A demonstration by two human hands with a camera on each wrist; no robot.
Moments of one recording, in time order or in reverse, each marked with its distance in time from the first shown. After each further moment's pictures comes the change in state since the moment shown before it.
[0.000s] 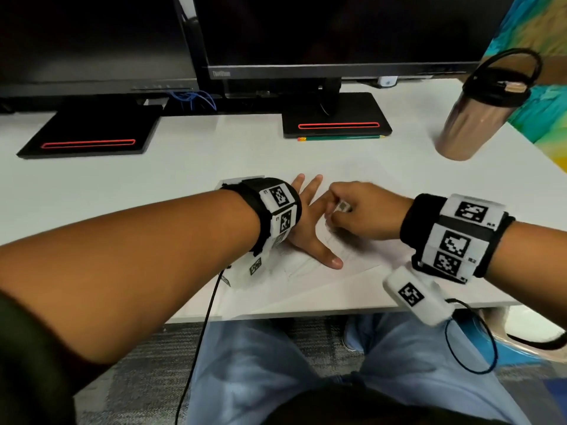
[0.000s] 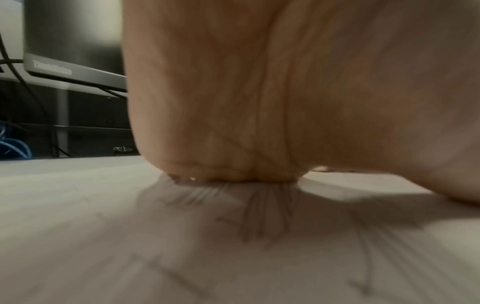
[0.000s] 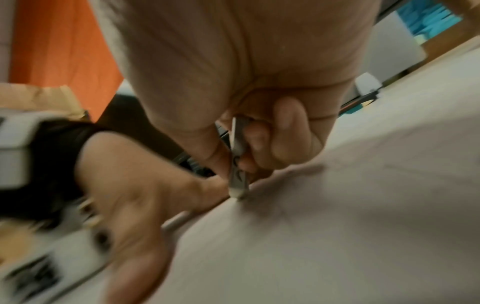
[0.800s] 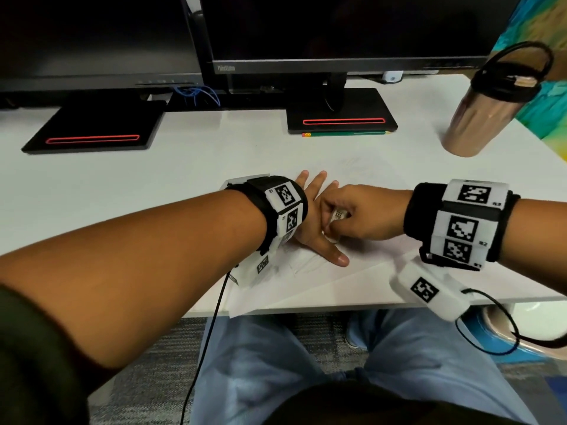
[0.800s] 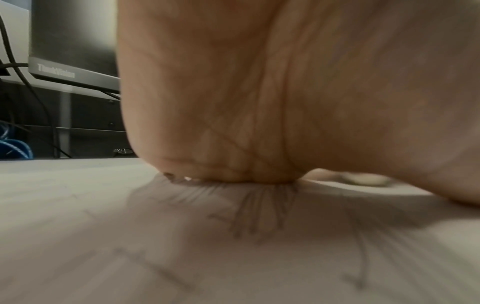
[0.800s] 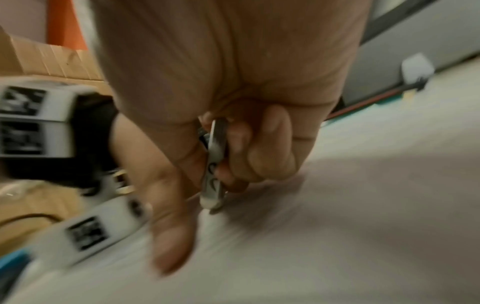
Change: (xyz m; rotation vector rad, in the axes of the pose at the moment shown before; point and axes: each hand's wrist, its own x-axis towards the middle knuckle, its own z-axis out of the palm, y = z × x) left_hand -0.013 0.005 -0.002 -0.005 0.009 0.008; right_hand 0.003 -0.013 -0.006 -0.021 -0.218 -0.093
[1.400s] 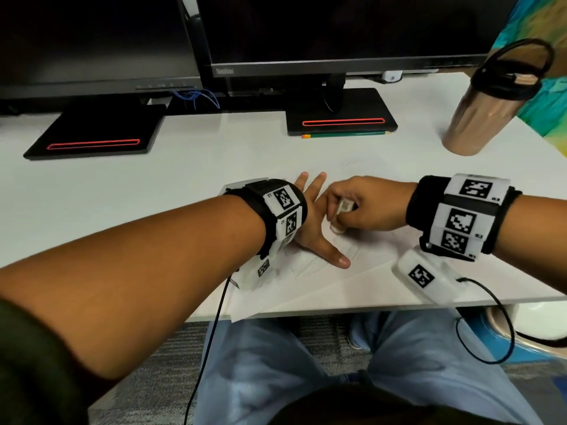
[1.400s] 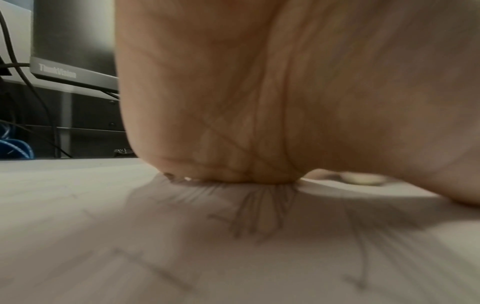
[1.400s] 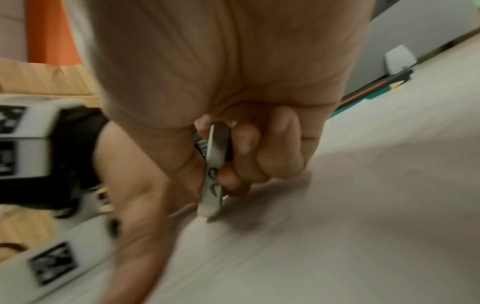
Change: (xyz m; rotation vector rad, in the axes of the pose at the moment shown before) left_hand 0.005 -0.002 0.001 -0.003 -0.002 -0.007; right_hand -0.002 0.005 -0.006 -0.003 0.043 0.008
